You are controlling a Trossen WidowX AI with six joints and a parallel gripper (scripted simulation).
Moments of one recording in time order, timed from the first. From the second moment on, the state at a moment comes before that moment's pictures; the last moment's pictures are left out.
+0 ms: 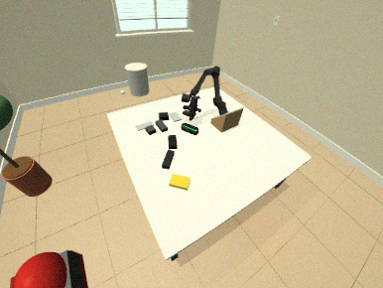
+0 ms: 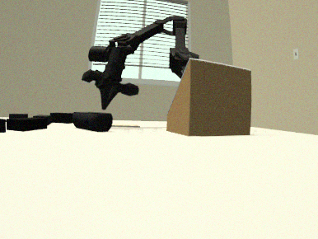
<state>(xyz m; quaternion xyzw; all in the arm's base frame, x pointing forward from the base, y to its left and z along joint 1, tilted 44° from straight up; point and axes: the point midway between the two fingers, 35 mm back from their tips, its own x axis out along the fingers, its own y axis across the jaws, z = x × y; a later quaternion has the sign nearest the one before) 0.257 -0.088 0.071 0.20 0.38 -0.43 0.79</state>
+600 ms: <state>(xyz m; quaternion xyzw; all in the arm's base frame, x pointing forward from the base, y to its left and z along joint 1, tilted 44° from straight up) 0.303 -0.019 0.019 0.11 0.46 -0.54 0.70</state>
